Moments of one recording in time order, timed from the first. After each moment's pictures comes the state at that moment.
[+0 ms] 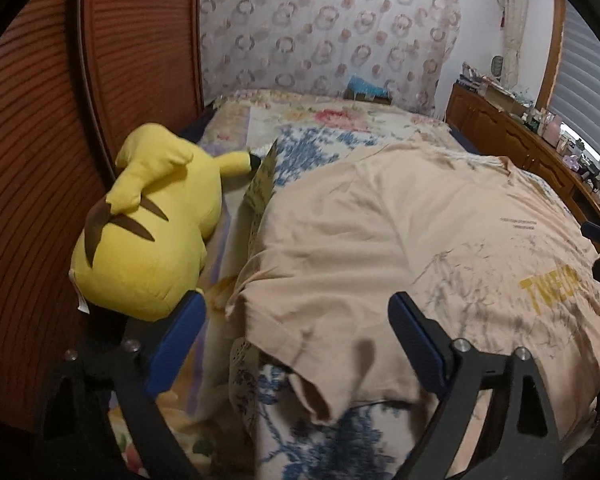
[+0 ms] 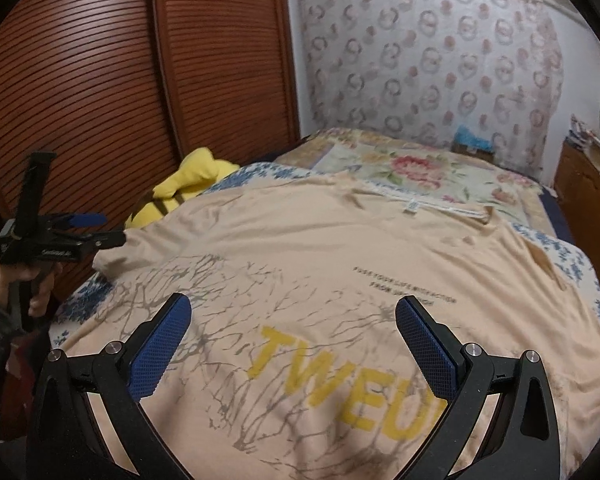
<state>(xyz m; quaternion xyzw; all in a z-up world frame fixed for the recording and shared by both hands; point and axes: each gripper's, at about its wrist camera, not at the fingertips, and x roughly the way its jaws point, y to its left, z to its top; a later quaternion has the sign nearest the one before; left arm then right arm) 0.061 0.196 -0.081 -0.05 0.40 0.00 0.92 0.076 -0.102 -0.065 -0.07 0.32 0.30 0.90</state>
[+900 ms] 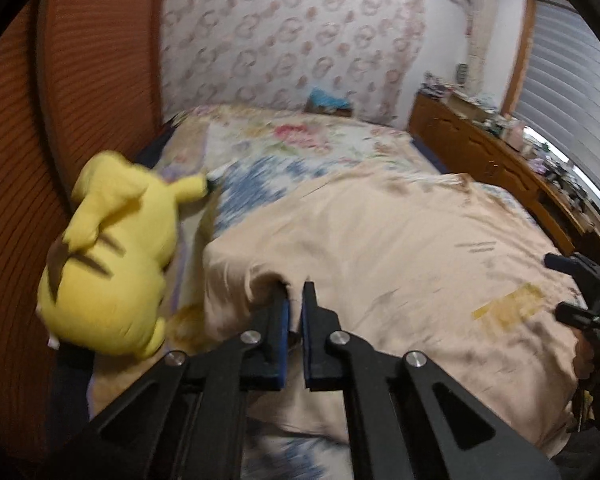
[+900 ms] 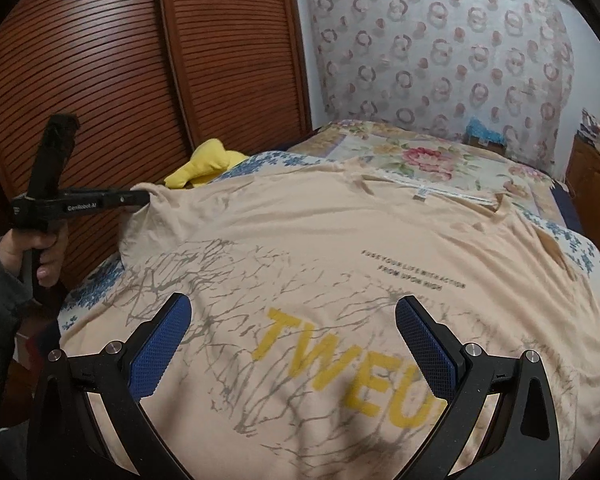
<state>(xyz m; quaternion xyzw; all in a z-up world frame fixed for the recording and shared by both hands) 0.084 0.165 -0.041 -0.06 0.37 -0.08 0.92 0.070 -0.122 -0.066 -0.06 0.33 0.31 0.89</state>
